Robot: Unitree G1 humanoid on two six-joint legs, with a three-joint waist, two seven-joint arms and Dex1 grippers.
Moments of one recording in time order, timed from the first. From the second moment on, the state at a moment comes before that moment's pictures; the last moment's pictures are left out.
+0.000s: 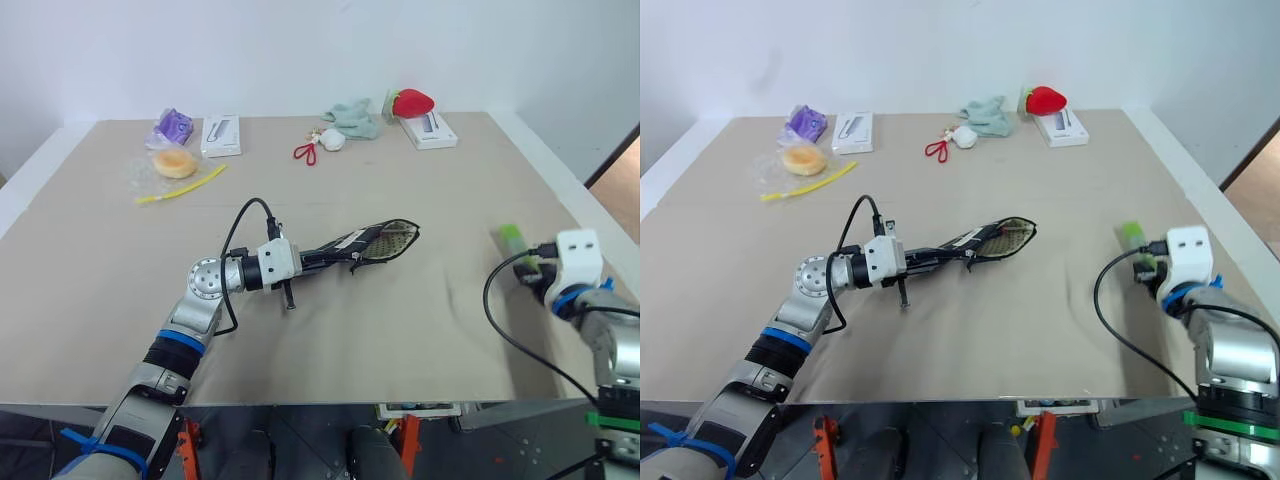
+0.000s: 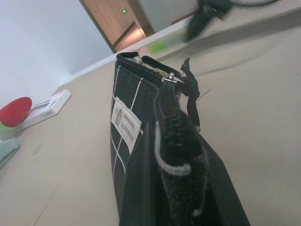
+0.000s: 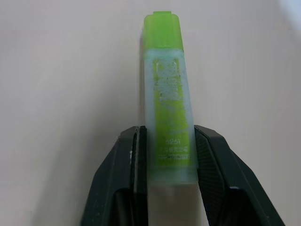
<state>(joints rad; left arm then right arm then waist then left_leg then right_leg) -0.62 0.31 -0.23 0.41 -0.13 -0.45 -1.00 -0.30 -0.84 -0.31 0.03 0.16 0.44 0.53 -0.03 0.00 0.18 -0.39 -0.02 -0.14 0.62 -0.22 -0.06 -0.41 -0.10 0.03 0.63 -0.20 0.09</state>
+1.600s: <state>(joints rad) -0.59 0.30 -0.24 0.36 -0.13 -0.44 -0.99 -0.47 -0.93 0.00 -0.21 0.14 -0.02 1.08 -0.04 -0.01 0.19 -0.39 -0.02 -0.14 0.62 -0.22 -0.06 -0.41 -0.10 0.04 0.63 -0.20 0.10</state>
